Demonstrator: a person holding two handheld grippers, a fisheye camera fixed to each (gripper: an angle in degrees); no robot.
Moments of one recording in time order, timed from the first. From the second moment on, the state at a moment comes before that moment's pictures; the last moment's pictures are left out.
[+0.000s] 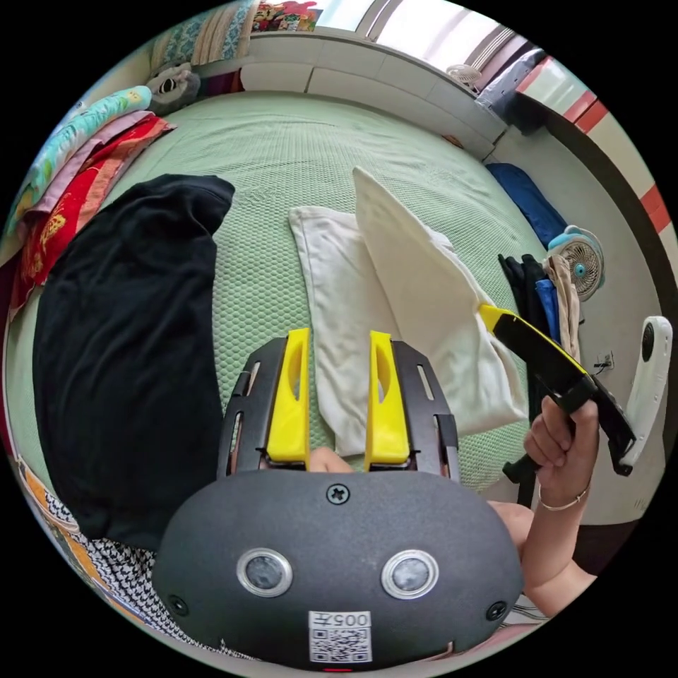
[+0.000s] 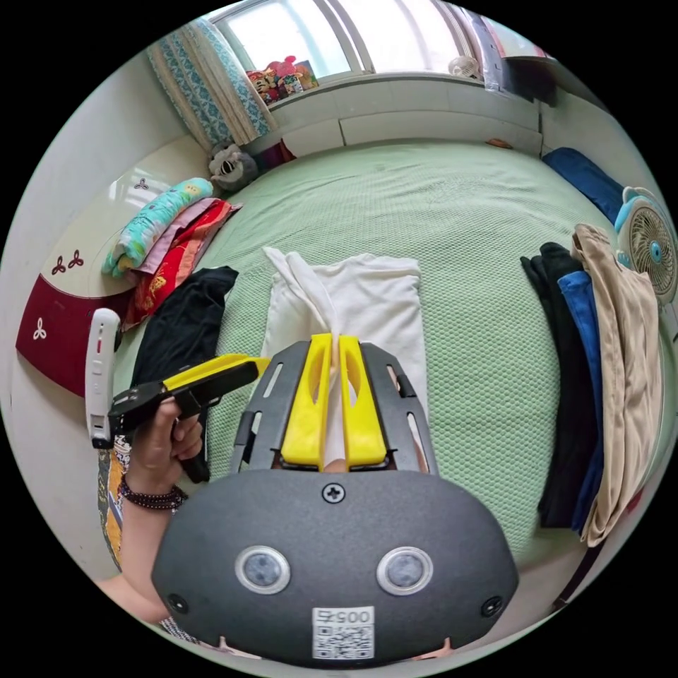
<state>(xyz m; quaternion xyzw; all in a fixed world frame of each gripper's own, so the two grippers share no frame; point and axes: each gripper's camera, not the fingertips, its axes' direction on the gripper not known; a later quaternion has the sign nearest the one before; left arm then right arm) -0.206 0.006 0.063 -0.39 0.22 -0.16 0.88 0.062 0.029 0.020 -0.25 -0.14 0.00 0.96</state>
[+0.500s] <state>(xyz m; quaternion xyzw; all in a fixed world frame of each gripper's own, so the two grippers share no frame) -0.176 0.002 0.094 -0.42 0.18 -0.14 0.88 0.099 0.052 0.005 -0.23 -0.12 0.03 0.96</state>
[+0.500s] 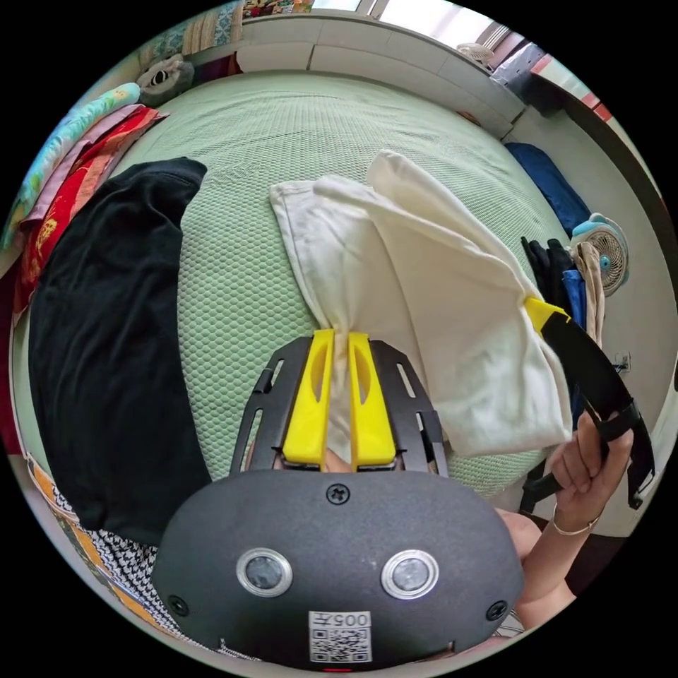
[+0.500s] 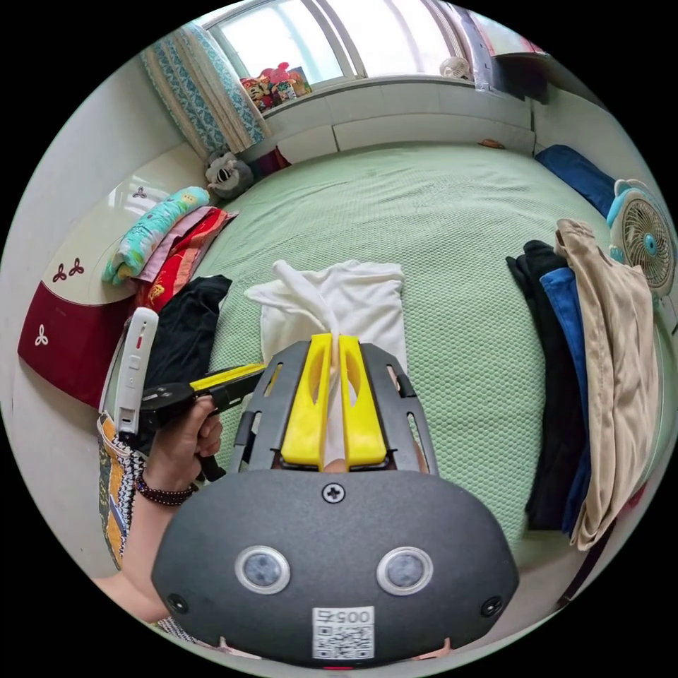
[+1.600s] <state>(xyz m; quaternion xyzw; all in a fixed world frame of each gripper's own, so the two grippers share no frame) -0.184 0.014 0.059 -0.38 0.10 -0.13 0.91 0.123 0.041 0.022 -0.23 -0.04 0.01 0.97</state>
